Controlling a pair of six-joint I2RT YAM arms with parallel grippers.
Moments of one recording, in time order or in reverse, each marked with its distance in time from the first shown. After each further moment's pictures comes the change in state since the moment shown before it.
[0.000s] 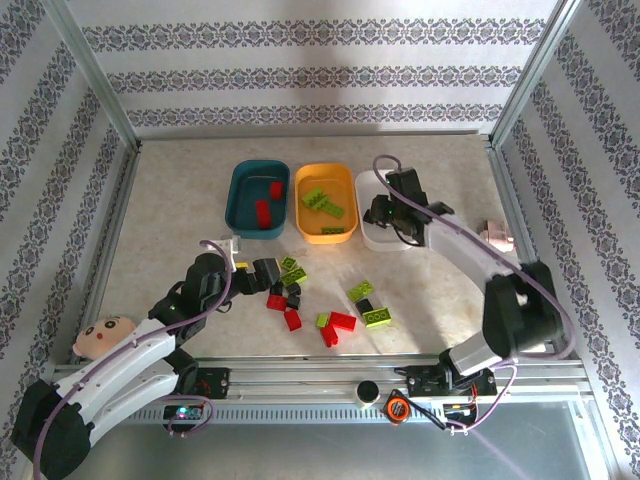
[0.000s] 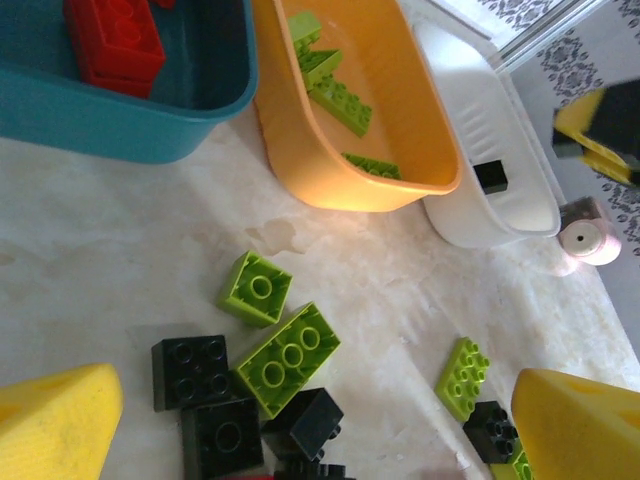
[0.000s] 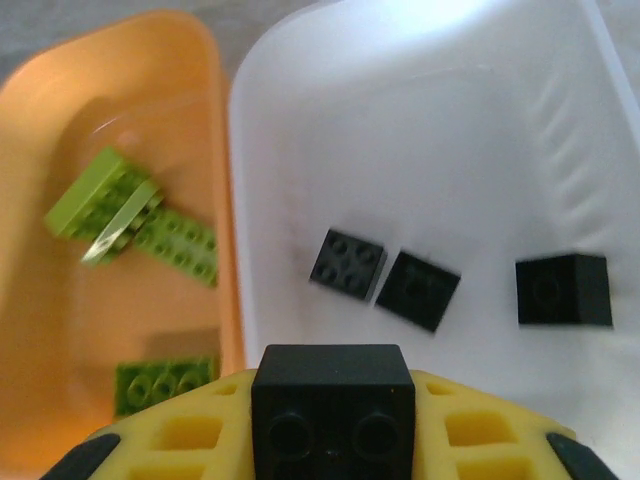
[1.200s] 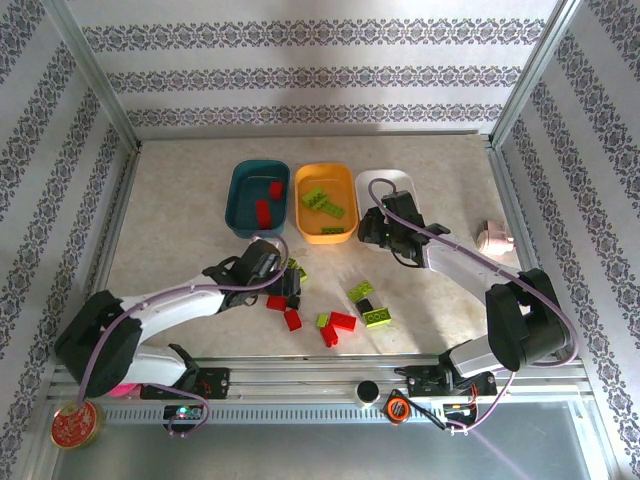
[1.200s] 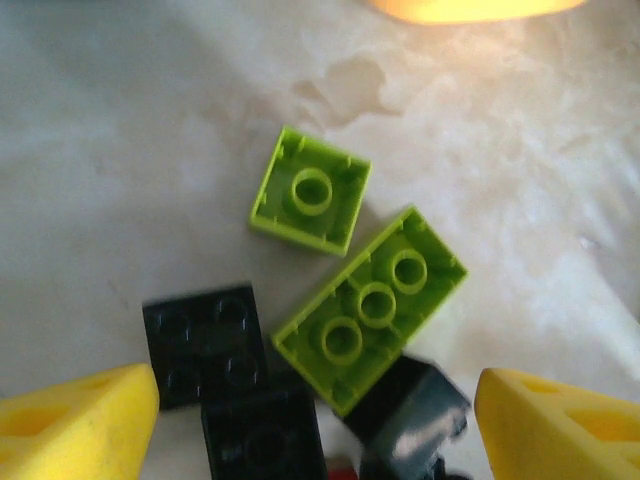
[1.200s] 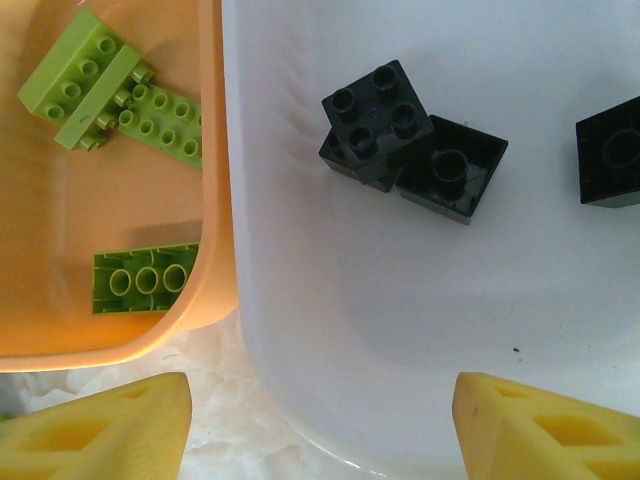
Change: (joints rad) left arm -0.149 0.575 0.288 -0.149 -0.140 0.139; right arm 0.064 -0.112 -0.222 0.082 -0.055 0.041
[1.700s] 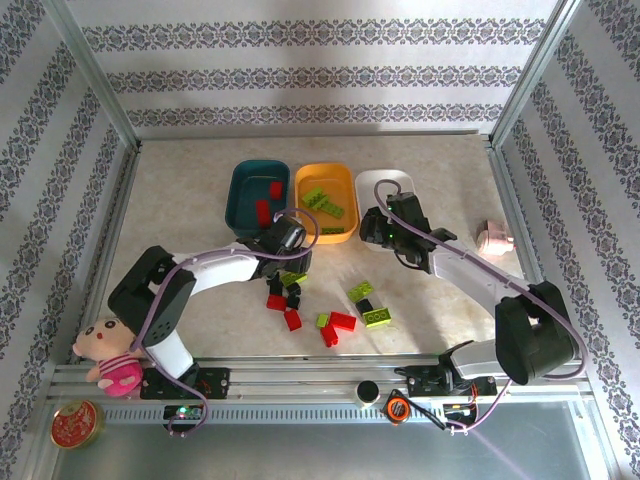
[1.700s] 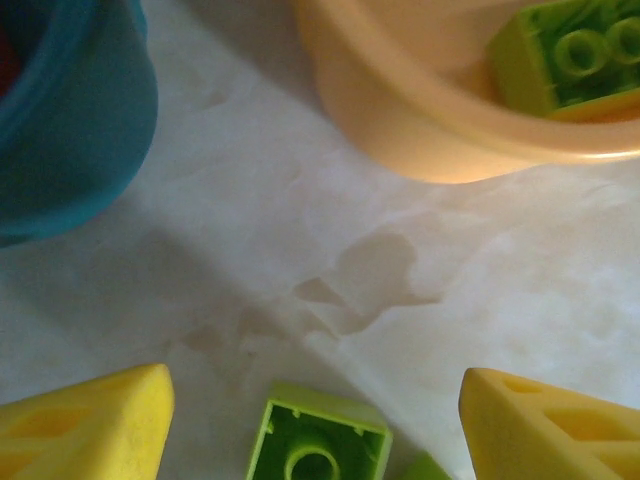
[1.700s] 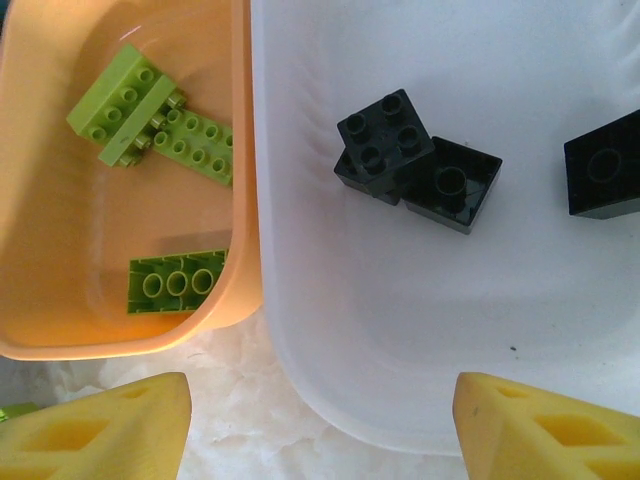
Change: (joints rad) left arm 0.047 0.352 0.268 -0.007 -0.088 0.141; right arm -0.003 -0.088 -0.038 0.017 -0.002 0.003
